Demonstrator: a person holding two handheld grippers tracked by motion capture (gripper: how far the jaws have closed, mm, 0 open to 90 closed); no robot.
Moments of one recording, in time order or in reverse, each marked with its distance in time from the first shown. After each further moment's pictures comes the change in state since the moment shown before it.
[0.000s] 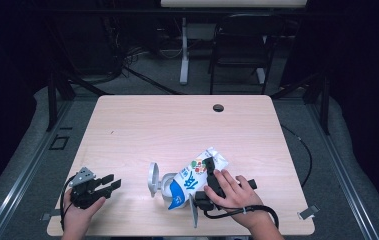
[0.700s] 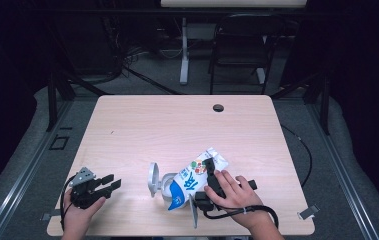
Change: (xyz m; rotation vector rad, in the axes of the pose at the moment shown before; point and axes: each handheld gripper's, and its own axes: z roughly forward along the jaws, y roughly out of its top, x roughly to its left) left arm 0.000 0.000 0.000 0.002 0.000 -0.001; right arm -0.001 0.000 -0.001 -0.010 0.009 0.029
